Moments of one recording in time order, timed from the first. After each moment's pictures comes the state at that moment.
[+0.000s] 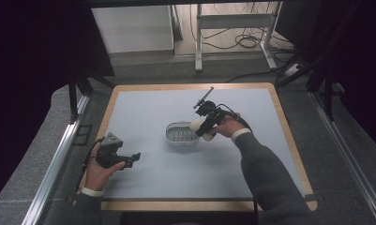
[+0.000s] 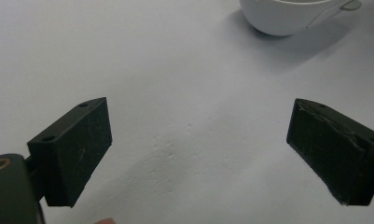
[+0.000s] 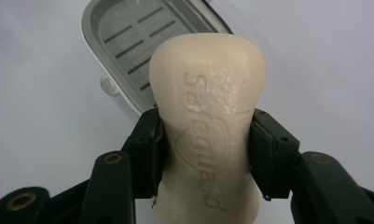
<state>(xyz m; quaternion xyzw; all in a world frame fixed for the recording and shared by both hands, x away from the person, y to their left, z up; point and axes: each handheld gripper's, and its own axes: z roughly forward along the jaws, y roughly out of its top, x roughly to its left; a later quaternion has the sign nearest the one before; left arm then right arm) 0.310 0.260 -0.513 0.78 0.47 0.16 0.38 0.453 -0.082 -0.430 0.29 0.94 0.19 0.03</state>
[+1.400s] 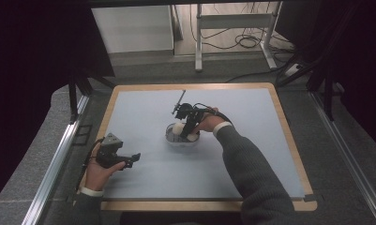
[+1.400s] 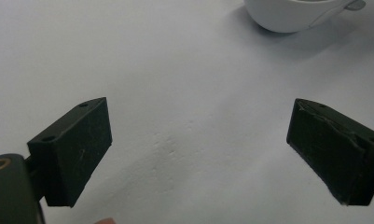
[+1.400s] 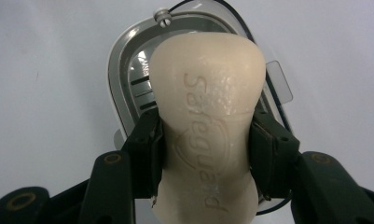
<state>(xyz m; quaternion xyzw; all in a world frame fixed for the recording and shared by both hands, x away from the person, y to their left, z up) 0.311 0.260 -0.516 0.78 0.47 0.16 0.38 0.469 -0.019 -0.453 0.15 0.98 0.15 0.02</state>
